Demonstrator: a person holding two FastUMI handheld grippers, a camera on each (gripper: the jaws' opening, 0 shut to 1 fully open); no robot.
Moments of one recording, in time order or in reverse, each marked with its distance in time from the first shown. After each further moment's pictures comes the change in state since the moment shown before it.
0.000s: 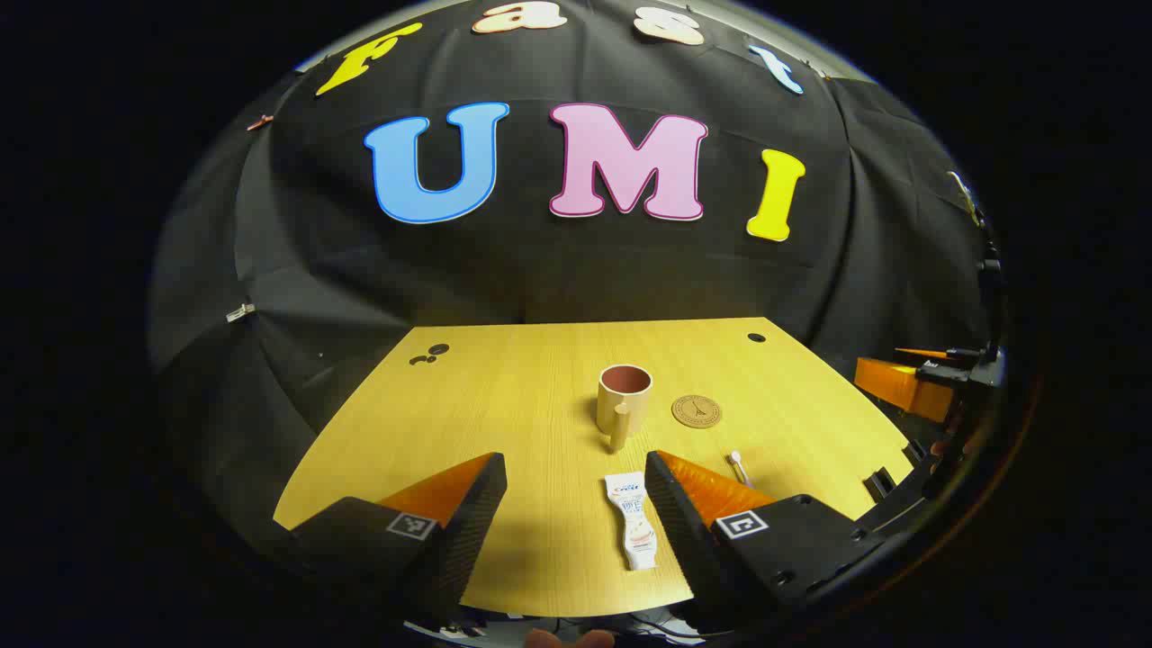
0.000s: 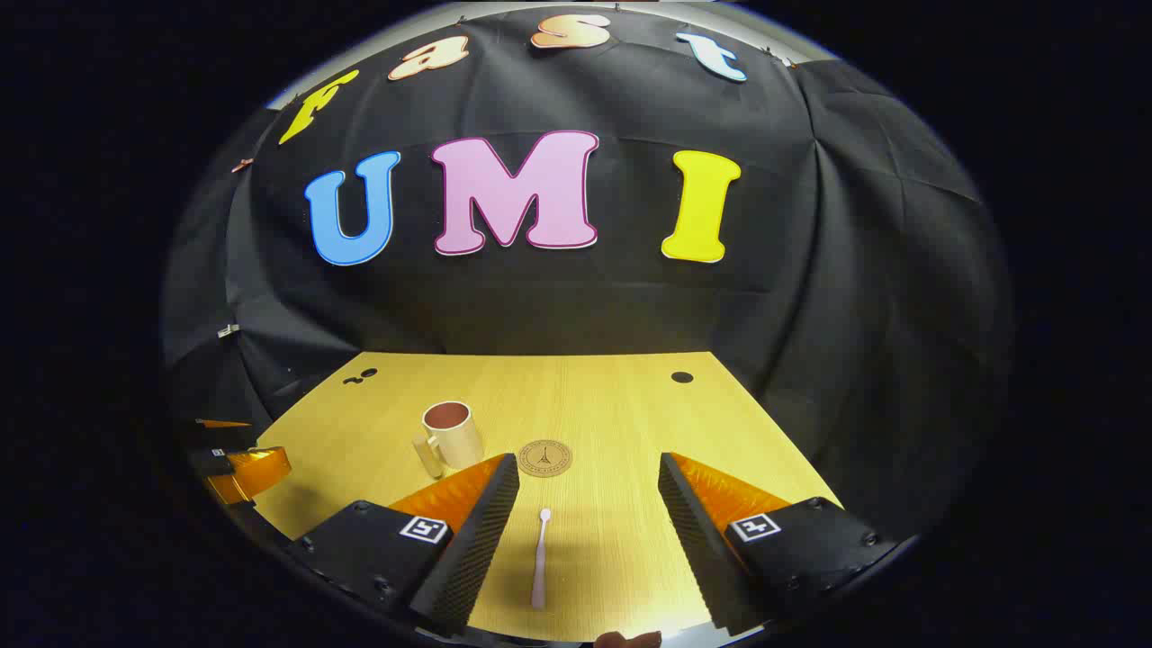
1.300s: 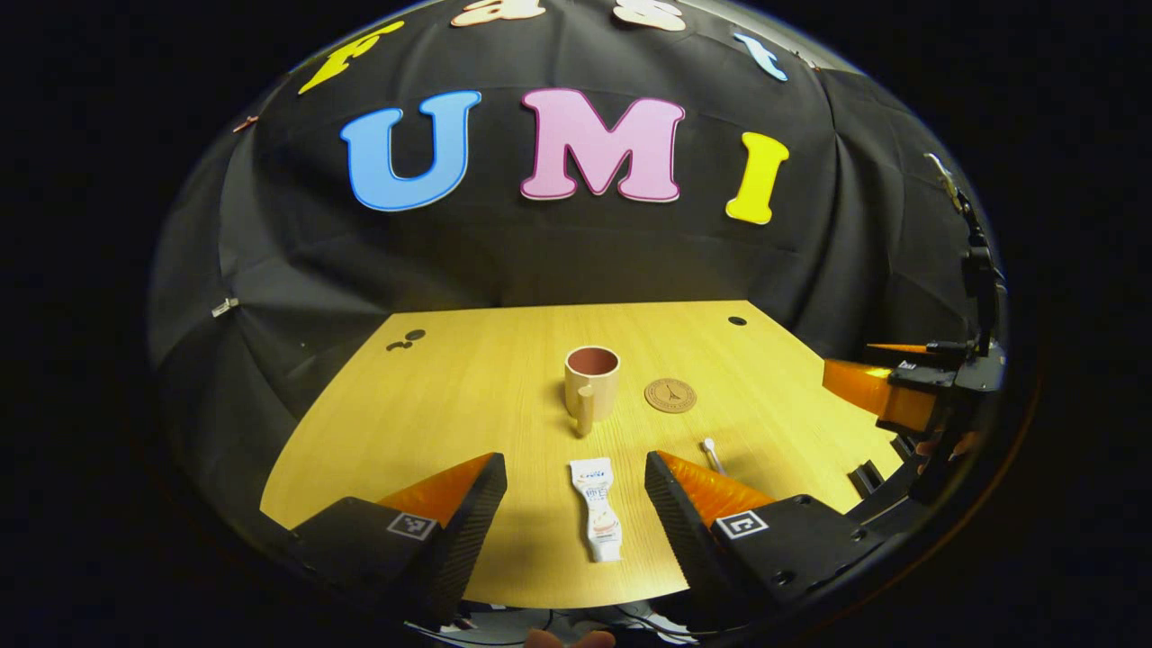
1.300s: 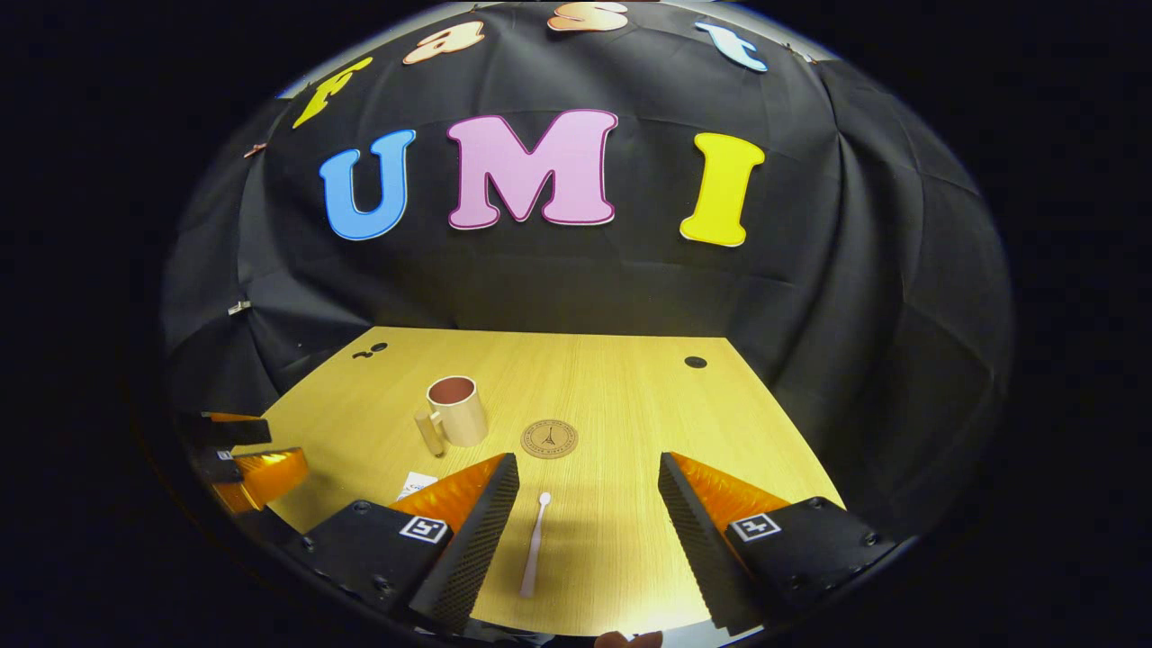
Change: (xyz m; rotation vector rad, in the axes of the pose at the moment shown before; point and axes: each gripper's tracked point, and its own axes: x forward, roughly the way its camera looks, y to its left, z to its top) left arm 0.017 -0.046 -0.030 0.013 0.088 -0.050; right arm 0.008 -0.001 -0.016 -0.037 0.064 0.056
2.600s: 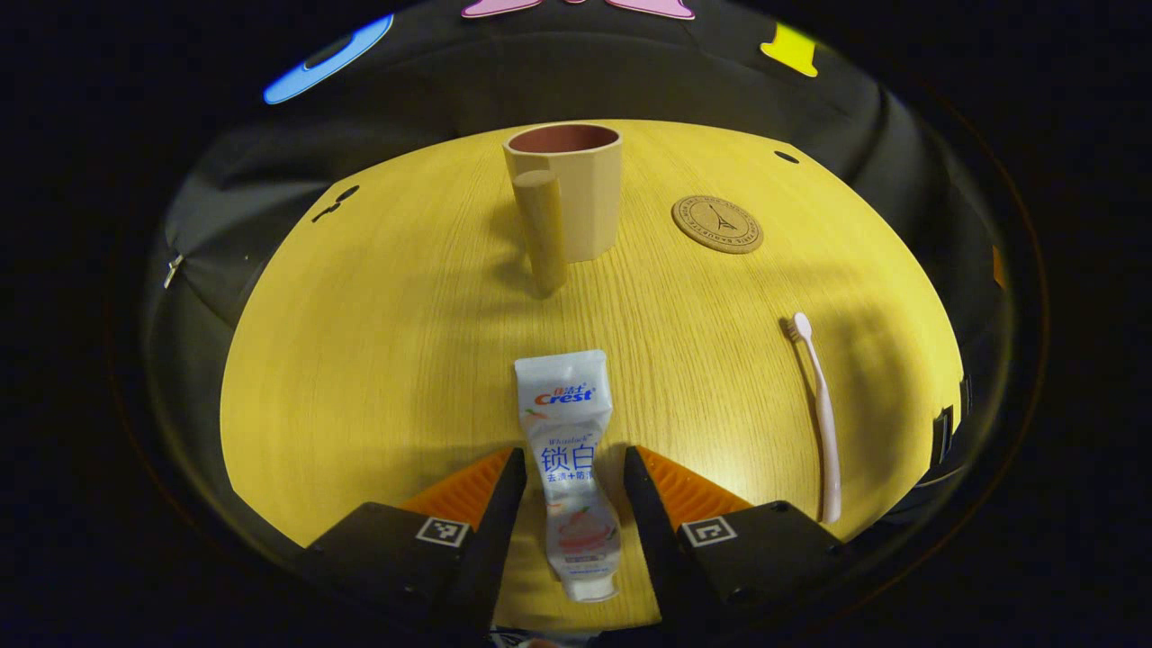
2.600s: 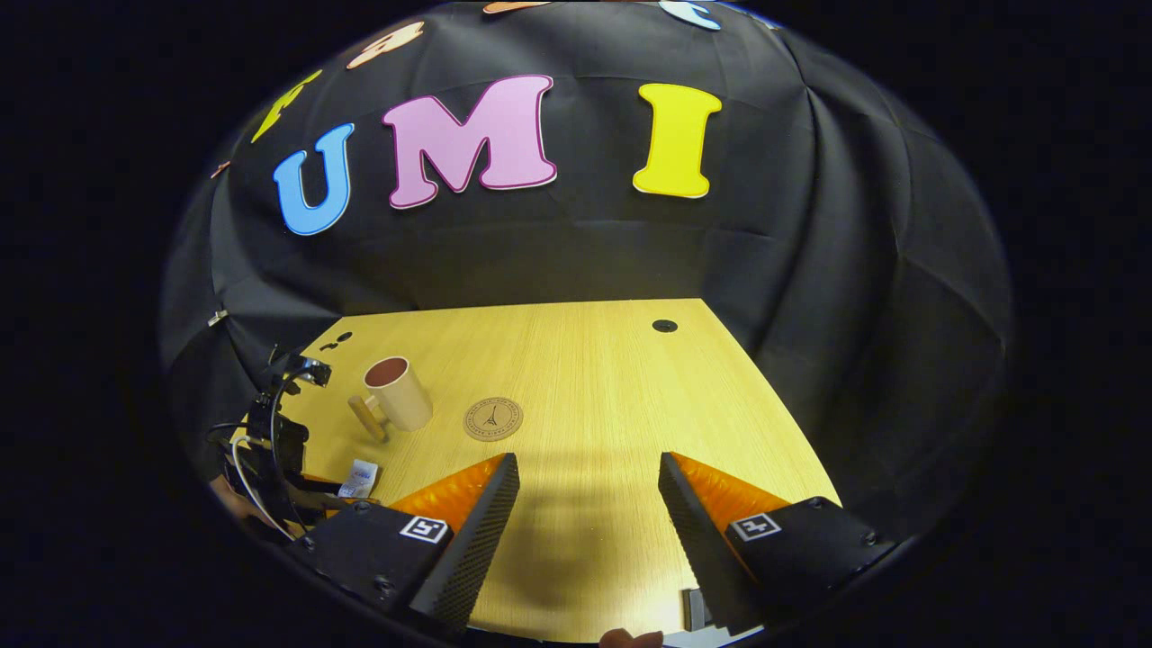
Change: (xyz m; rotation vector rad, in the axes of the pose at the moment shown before) left arm 0.147 -0.023 -0.132 0.035 0.536 0.028; right arm 0.041 -0.083 -0.033 0.064 0.109 -0.034
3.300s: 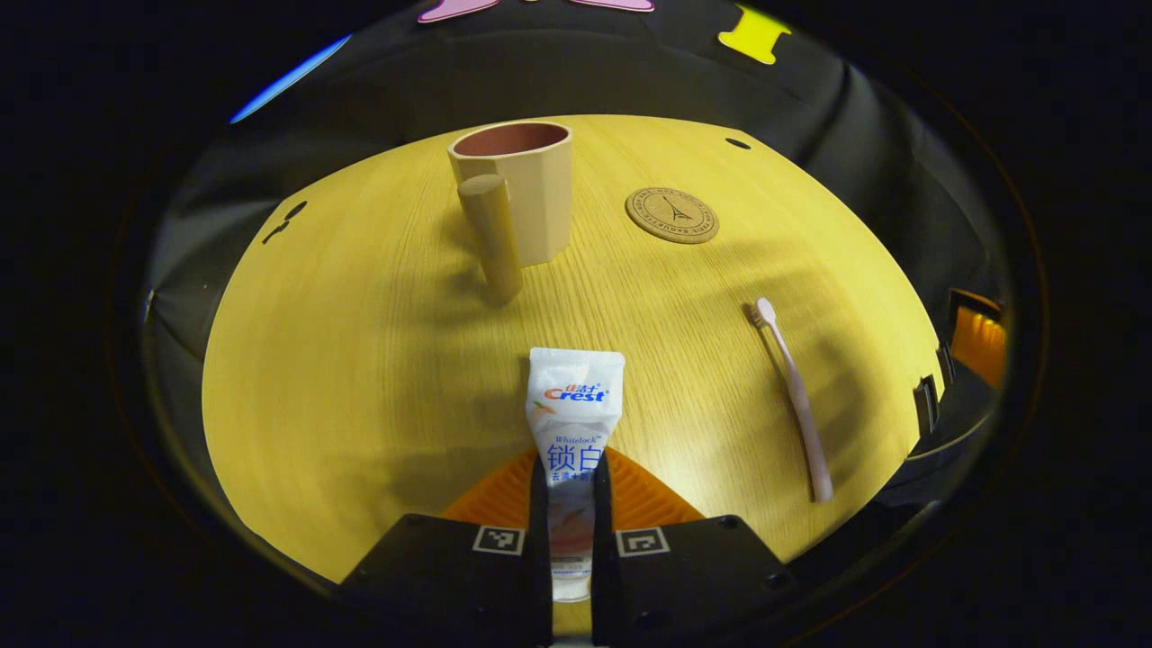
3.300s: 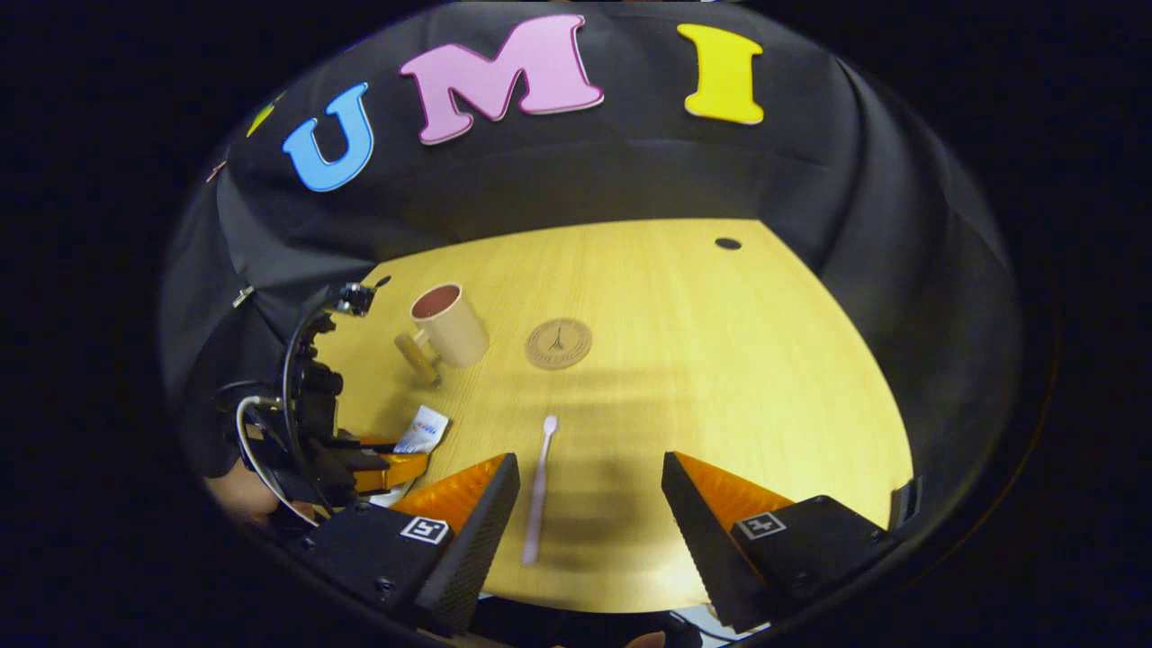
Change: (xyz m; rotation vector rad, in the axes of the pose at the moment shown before) left arm 0.002 -0.006 0.003 0.109 0.009 -0.146; right arm 0.010 0.087 -0.081 0.039 0.314 0.148
